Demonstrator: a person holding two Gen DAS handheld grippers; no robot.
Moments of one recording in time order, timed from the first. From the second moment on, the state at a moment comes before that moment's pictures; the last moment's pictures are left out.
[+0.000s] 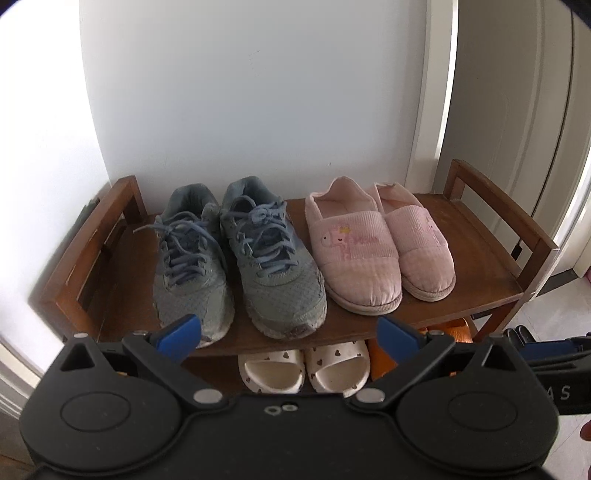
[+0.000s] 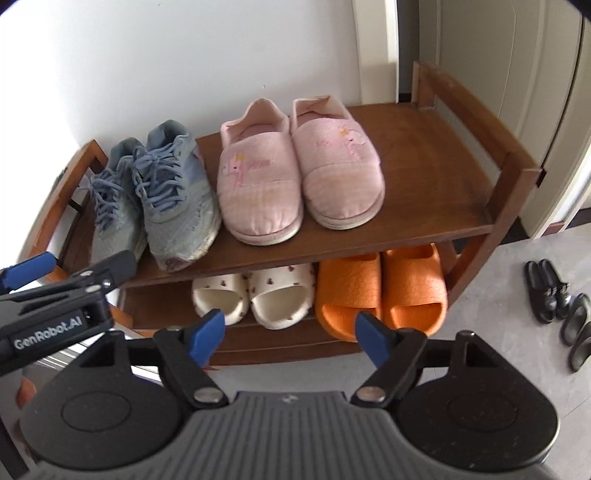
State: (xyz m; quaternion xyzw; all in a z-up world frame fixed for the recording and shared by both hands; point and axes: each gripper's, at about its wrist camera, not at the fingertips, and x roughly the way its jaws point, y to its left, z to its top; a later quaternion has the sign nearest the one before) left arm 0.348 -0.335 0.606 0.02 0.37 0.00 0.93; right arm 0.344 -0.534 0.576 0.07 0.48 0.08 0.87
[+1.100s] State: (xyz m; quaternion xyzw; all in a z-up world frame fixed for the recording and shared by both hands) left arm 0.250 -0.324 0.619 0.02 0.38 -0.03 0.92; right arm 0.235 -0.534 0.573 0.13 0.51 0.04 0.85
